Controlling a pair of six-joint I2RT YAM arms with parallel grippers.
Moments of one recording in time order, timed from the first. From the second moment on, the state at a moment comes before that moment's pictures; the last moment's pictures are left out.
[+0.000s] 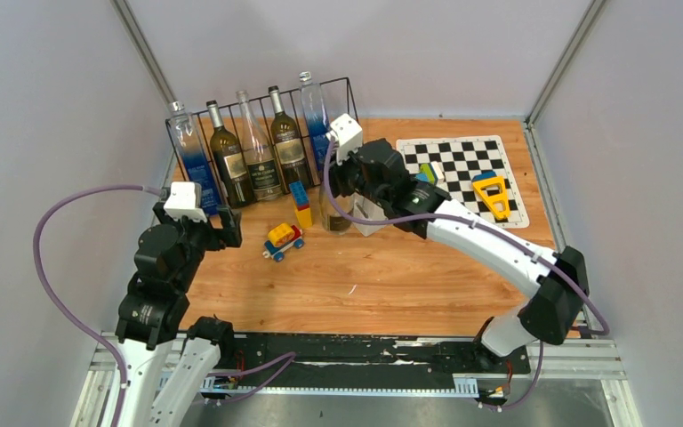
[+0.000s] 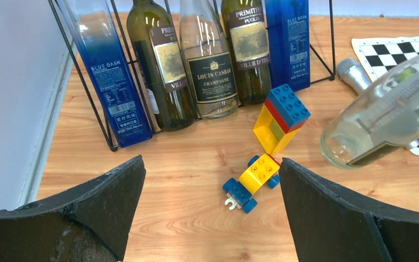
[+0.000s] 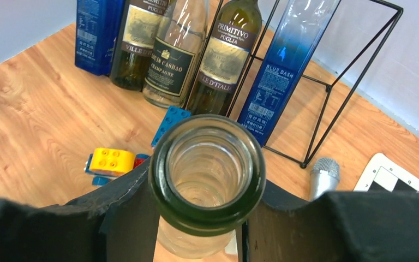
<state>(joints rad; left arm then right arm) -0.21 0.46 0.85 -0.59 -0.11 -0.09 0.87 1.54 1.42 -0.14 0.14 -0.03</state>
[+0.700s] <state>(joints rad) -0.21 0.49 0.85 -0.59 -0.09 -0.09 0.90 1.14 1.13 -0.33 0.26 0.12</state>
